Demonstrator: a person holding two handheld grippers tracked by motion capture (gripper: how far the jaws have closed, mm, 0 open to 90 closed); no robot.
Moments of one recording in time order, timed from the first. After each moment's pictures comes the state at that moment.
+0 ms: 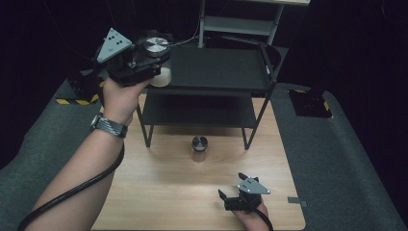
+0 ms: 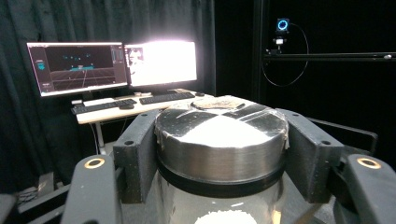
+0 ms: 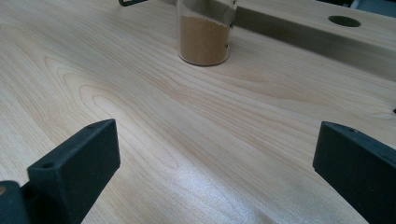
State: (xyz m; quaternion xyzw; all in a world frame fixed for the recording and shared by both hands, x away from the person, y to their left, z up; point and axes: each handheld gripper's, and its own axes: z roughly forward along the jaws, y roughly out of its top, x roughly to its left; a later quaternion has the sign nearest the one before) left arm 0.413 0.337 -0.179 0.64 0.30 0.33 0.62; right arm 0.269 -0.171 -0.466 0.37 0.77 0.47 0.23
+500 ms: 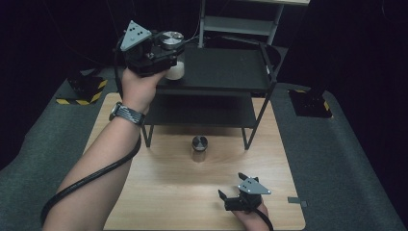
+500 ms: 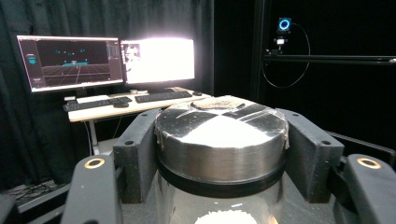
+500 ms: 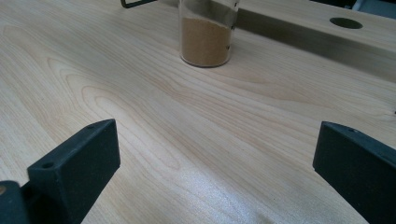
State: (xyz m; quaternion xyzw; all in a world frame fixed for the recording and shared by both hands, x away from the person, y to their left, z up) left arm 0.443 0.305 -0.180 0.64 0.31 0.32 0.62; right arm 0.269 -0.172 -0.467 0.37 0.76 0.47 0.23
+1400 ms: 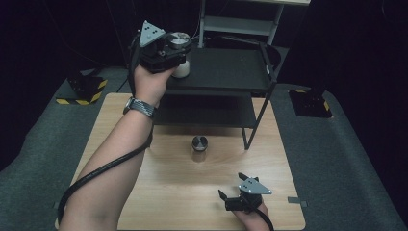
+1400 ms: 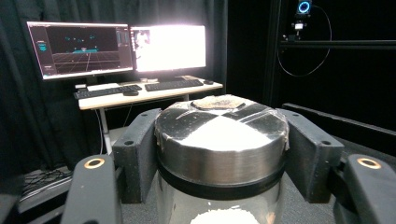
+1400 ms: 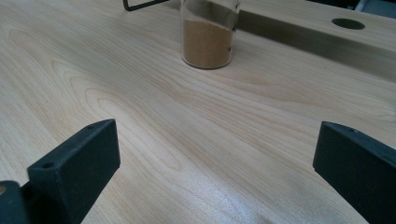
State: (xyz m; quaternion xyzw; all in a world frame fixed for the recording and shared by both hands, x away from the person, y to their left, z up) left arm 0.466 0.283 -0.187 0.65 0.33 0.33 0.60; right arm 0.270 -0.175 -0.468 0.37 0.76 0.48 0.23
